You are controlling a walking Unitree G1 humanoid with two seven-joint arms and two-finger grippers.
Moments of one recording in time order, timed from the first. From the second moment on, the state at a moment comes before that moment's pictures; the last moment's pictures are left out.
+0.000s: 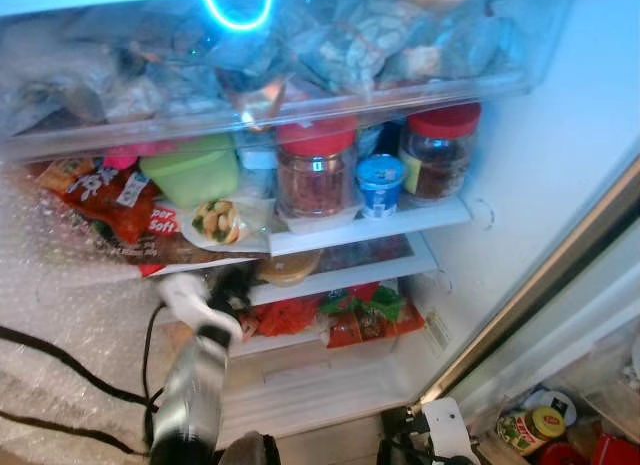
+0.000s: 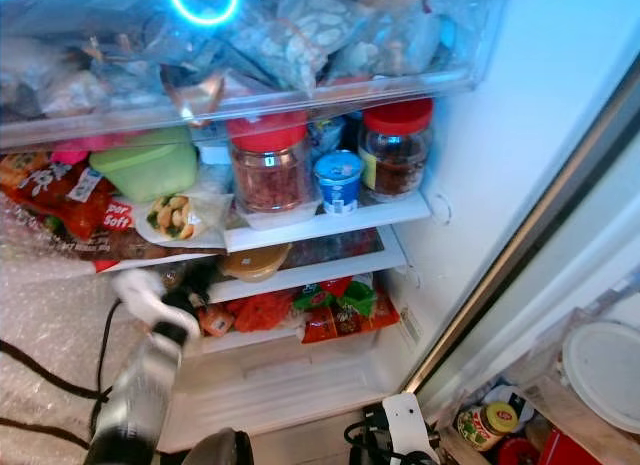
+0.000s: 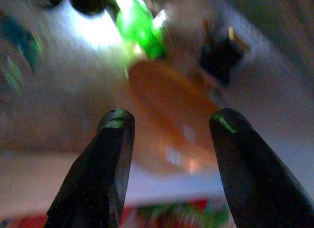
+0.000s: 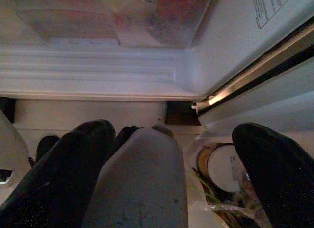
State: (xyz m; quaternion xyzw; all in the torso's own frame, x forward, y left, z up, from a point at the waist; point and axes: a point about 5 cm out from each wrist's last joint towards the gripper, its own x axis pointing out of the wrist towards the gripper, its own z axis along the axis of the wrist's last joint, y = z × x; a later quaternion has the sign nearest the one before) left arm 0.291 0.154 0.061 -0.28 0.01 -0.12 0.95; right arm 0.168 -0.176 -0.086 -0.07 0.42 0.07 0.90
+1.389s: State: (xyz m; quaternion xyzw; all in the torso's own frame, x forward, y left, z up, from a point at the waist) left arm 0.310 0.131 0.042 -0.04 0.08 -0.18 0.98; right arm 0.169 -0.179 -0.087 -0.07 0.42 0.08 0.90
